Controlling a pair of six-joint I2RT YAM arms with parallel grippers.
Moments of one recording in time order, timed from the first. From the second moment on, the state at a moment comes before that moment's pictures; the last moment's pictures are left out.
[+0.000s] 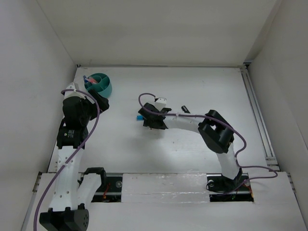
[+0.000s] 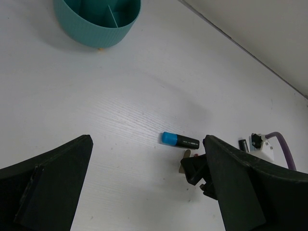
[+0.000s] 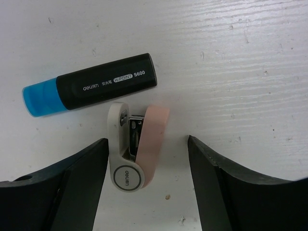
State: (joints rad) left arm 0.02 0.80 0.92 -0.54 0.02 -0.55; right arm 0.94 2.07 1.48 -0.48 0.50 0.99
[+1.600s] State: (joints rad) left arm 0.02 0.80 0.92 -0.54 0.02 -0.55; right arm 0.98 2.07 1.47 -0.47 0.51 1.03
